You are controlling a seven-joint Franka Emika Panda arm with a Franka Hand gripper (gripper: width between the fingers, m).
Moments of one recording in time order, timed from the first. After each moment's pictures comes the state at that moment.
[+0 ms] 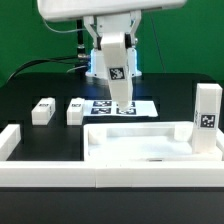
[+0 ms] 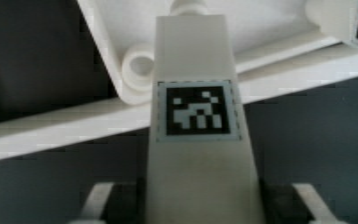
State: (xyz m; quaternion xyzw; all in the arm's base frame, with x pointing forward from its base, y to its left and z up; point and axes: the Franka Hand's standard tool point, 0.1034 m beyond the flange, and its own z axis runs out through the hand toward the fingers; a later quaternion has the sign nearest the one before) arm 0.614 -0.035 0.180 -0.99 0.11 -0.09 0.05
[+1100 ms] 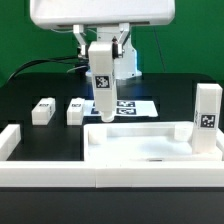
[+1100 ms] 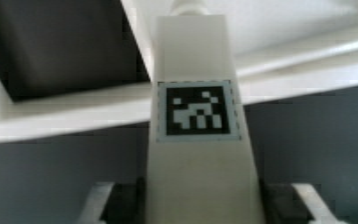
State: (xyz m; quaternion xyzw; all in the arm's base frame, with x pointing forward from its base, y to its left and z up) arm 0.613 -0.059 0.175 -0.98 0.08 -0.20 0.00
